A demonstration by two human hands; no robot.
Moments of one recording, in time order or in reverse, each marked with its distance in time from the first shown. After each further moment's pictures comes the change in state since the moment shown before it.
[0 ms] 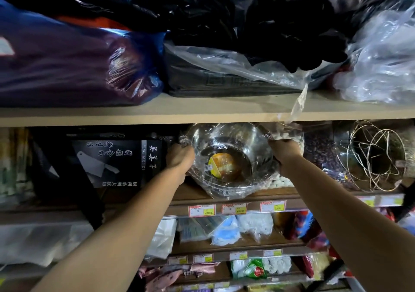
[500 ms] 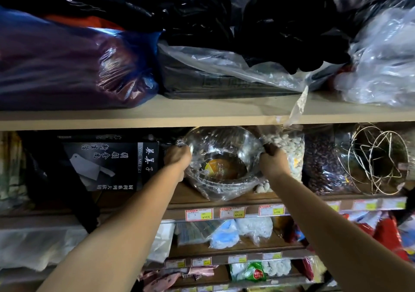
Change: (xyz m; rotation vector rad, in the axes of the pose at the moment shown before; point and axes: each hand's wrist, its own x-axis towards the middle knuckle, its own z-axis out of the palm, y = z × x) left_hand 0.027 -0.004 0.012 0.064 0.039 -0.030; right_hand -0.025 0.021 0.017 -0.234 0.006 -0.263
